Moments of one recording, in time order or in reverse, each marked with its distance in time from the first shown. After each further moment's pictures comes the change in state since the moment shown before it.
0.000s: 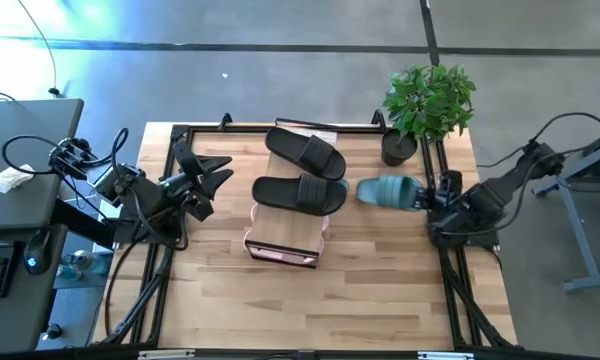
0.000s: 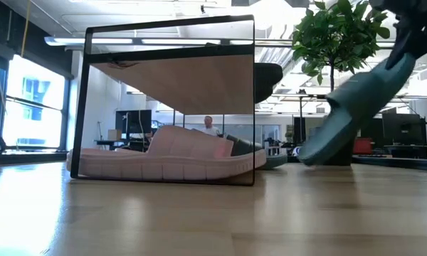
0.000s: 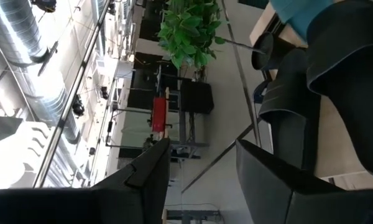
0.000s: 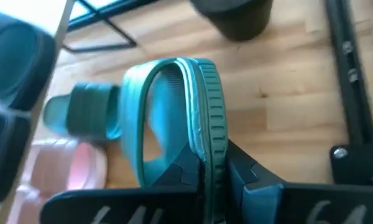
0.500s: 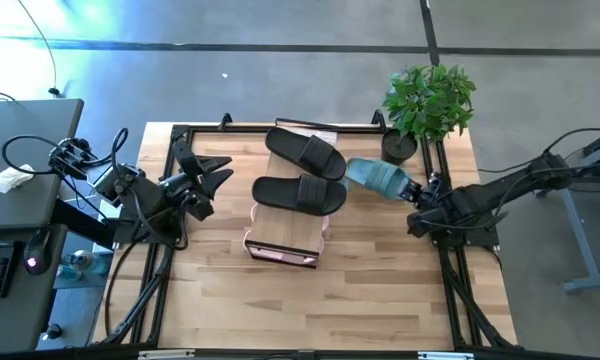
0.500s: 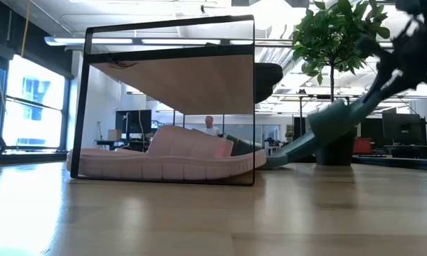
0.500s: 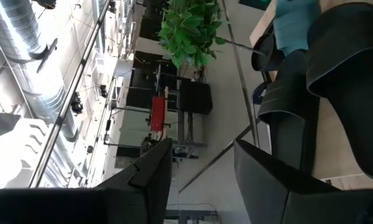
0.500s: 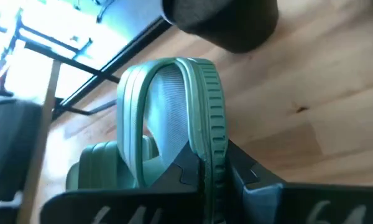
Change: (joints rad) left arm 0.000 0.000 0.000 -0.003 0.000 -0.021; right arm -0.246 -0.065 -0.333 0.462 0.170 -0.024
